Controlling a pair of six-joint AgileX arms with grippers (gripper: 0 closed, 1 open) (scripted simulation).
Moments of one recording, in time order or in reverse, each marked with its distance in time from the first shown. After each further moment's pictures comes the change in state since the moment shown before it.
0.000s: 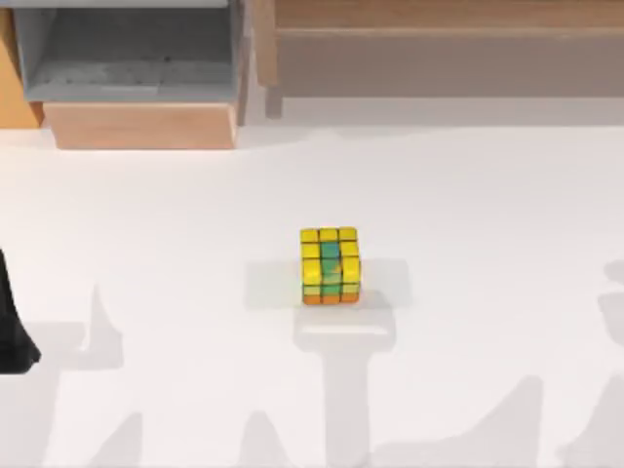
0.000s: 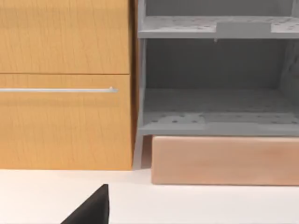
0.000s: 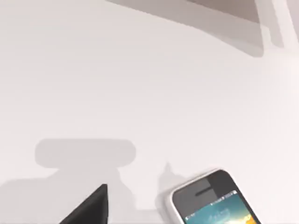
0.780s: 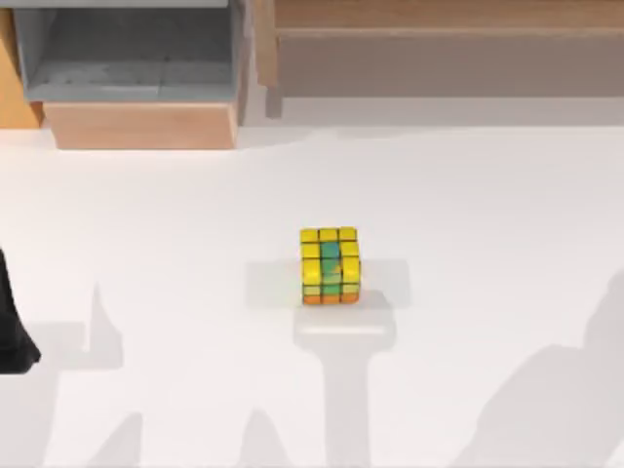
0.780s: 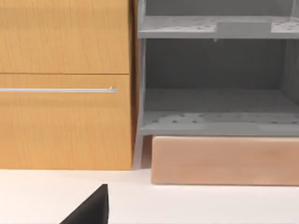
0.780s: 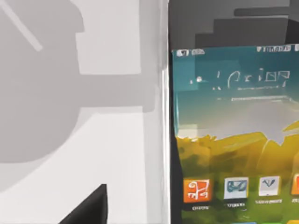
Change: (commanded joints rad) left arm 0.000 0.000 0.000 0.000 0.000 0.000; right arm -0.270 1.133 0.700 -0.520 -0.015 -0.584
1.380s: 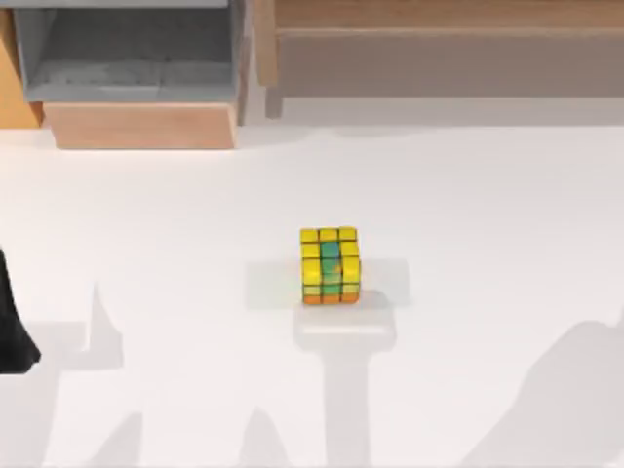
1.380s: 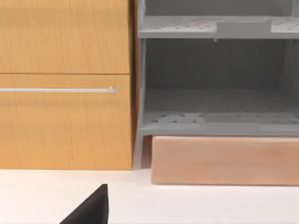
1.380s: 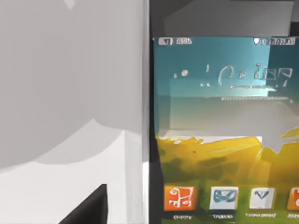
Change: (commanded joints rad) left arm 0.000 0.000 0.000 0.000 0.000 0.000; right arm -0.024 0.107 0.075 -0.041 0.001 -0.060
